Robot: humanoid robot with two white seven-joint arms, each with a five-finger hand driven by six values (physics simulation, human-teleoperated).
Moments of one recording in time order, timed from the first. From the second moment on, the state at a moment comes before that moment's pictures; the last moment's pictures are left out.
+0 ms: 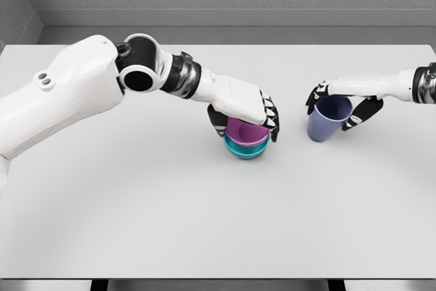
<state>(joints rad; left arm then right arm) -1.20 0.34 -1.27 -1.27 -0.25 -0.61 -0.61 -1.03 -0.93 1.18 -1.26 -0.13 -0.49 0.61</state>
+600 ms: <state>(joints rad) -1.20 0.33 -1.27 -1.24 -0.26 -0.61 -0.61 -1.05 -0.96 1.18 -1.29 -0.13 -0.49 0.61</state>
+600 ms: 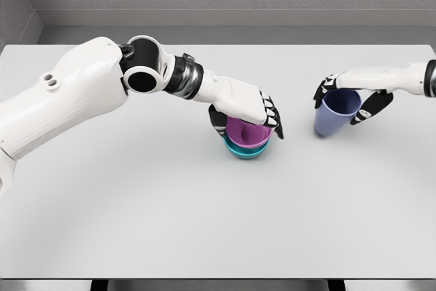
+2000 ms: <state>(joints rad) -0.49 0.71 -0.32 -1.49 -0.15 -0.62 -0.61 -1.15 -0.99 1.15 -1.42 -0.14 -0.50 0.61</state>
